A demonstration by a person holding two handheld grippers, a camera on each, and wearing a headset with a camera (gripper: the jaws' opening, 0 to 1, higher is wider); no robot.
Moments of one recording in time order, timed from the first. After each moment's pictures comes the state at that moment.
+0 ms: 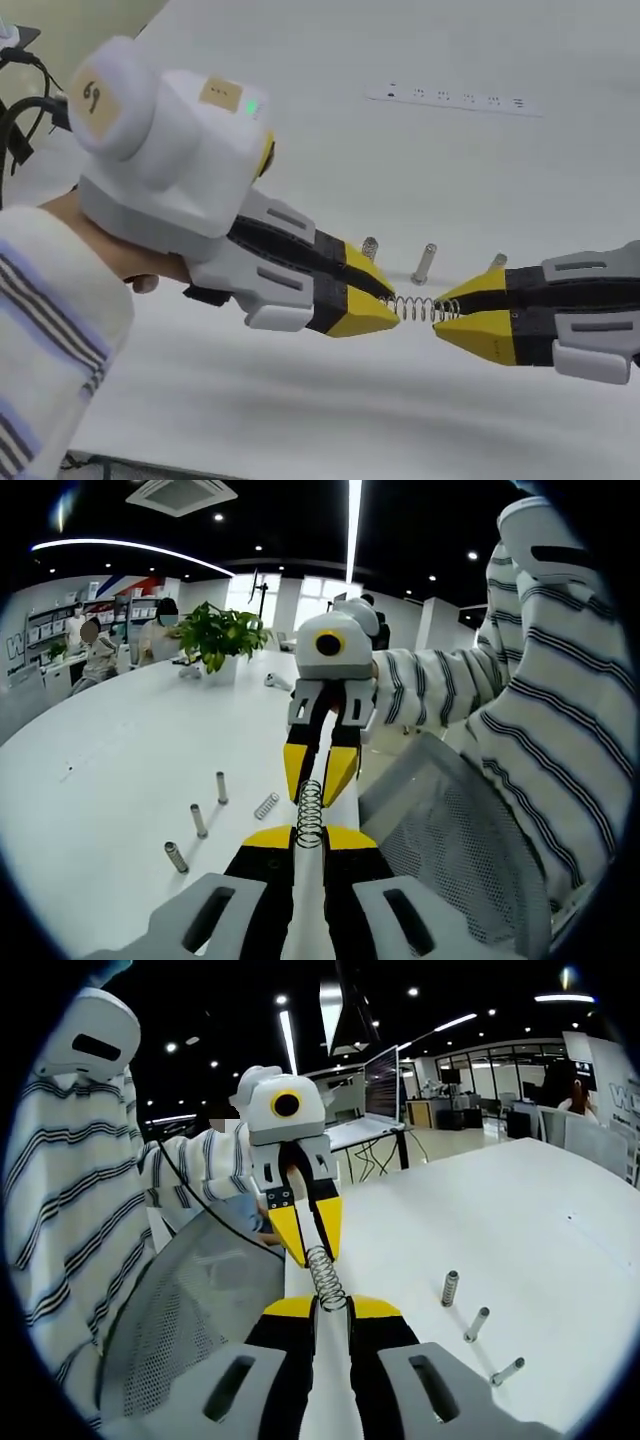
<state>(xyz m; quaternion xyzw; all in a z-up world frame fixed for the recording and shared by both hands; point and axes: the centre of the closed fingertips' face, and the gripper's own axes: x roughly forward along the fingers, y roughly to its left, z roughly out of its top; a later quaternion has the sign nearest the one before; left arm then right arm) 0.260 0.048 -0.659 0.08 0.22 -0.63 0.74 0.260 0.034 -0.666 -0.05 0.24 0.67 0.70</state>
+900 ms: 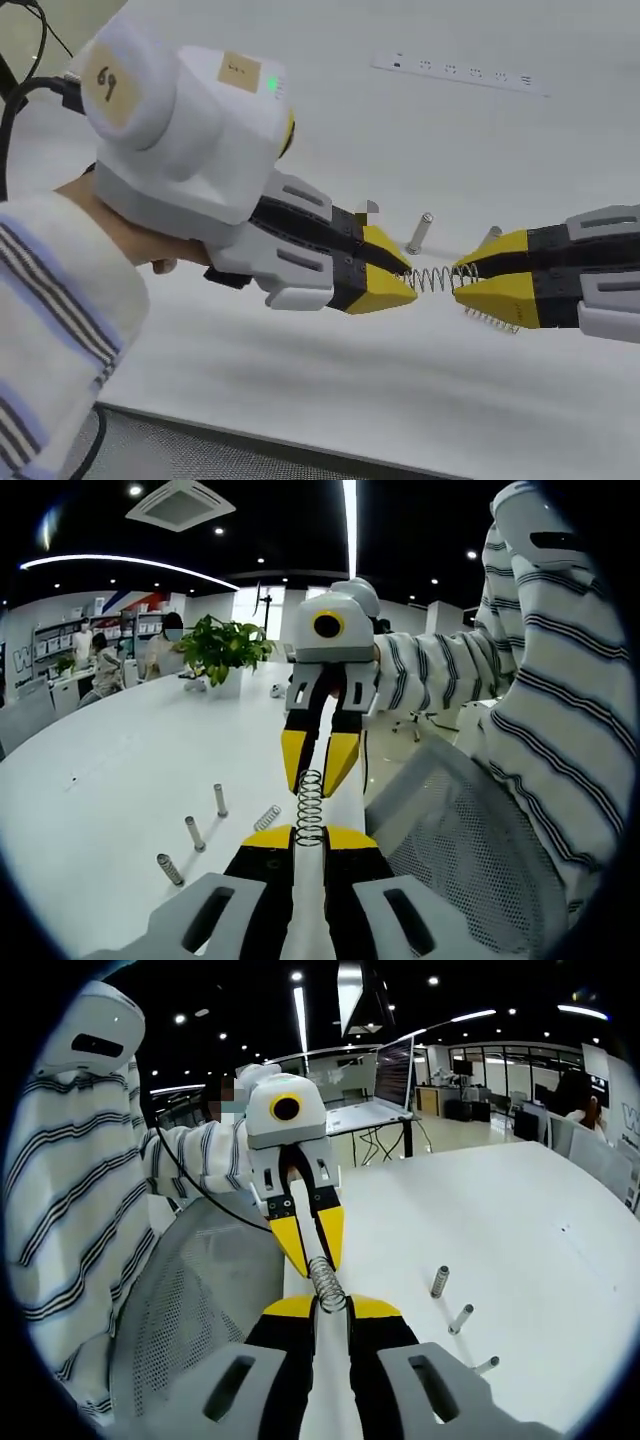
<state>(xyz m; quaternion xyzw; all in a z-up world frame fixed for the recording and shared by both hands) 0.260 0.020 -0.662 0.08 0.20 -0.61 0.76 0.260 0.022 -0.656 -0.12 0.25 0.68 0.68</state>
